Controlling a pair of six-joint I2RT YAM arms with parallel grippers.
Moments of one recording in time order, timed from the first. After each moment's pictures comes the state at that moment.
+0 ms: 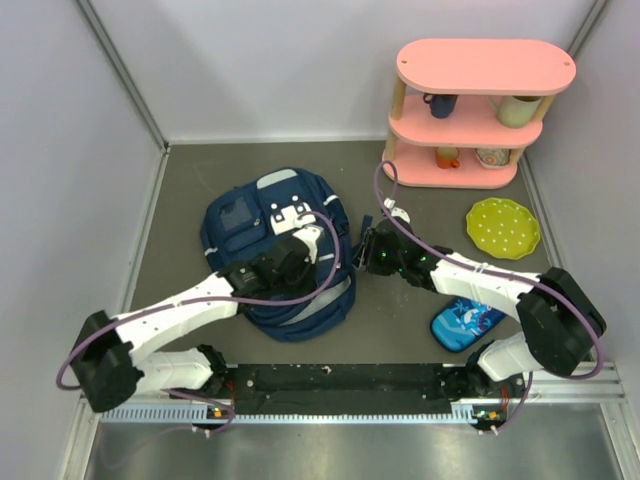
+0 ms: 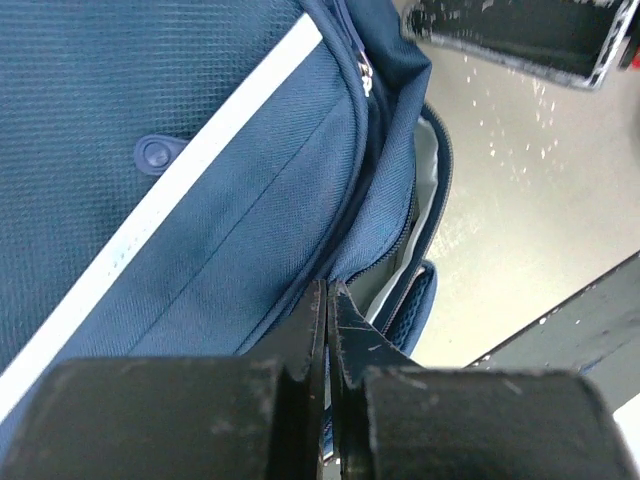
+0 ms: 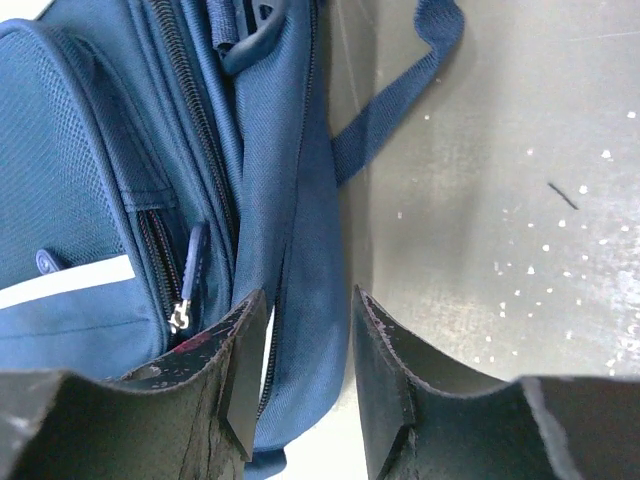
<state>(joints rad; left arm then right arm) -0.86 1.20 0.81 -0.43 -0.04 -0.44 0.73 1.42 0.78 -0.08 0.08 0.80</state>
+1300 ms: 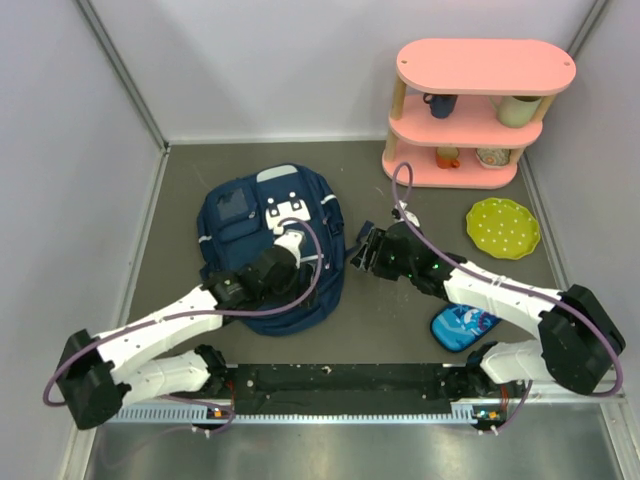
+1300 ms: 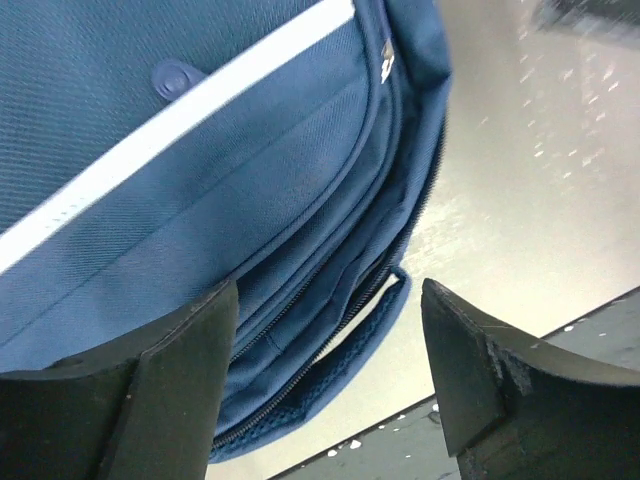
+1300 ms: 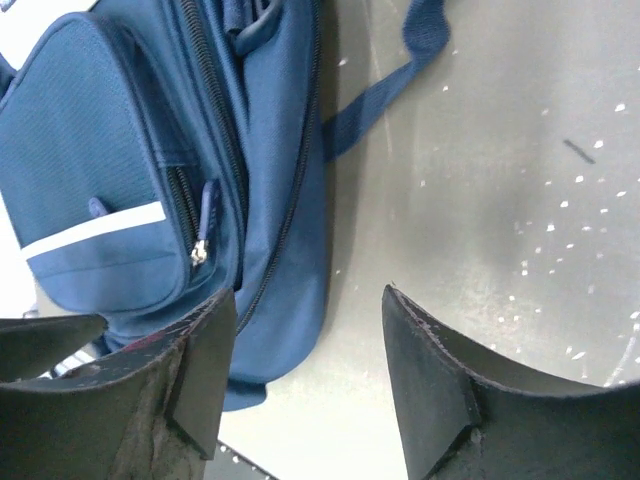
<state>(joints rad) -0.86 1.07 0.71 -0.47 -0.16 -0.53 0.74 1.30 0.71 -0.08 0.08 0.88</state>
